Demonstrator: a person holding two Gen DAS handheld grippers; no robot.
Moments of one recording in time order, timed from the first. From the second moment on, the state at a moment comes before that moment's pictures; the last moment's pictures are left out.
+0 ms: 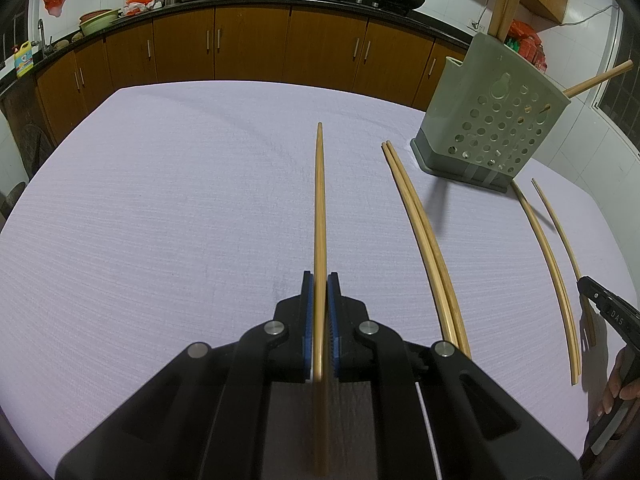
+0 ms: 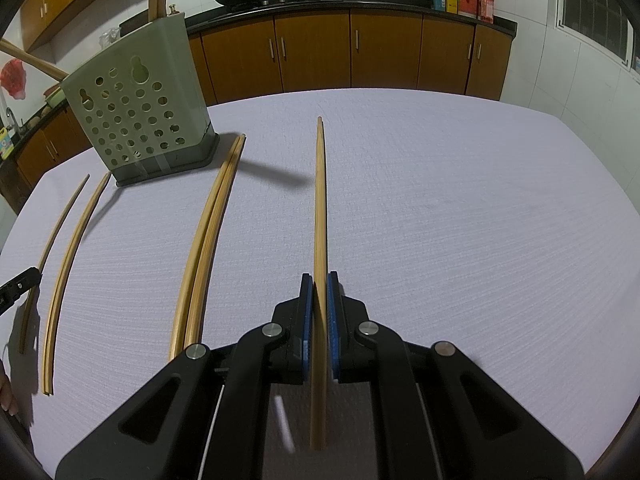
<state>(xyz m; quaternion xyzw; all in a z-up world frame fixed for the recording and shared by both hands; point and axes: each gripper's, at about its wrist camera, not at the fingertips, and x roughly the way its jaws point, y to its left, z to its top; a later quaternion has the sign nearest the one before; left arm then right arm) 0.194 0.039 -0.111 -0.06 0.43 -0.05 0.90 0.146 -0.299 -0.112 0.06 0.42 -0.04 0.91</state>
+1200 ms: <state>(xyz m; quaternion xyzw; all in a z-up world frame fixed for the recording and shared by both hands) 0.156 0.042 -0.026 -0.02 0.32 -0.06 0.94 0.112 -0.307 -0.026 0.08 0.29 -0.03 0.95</state>
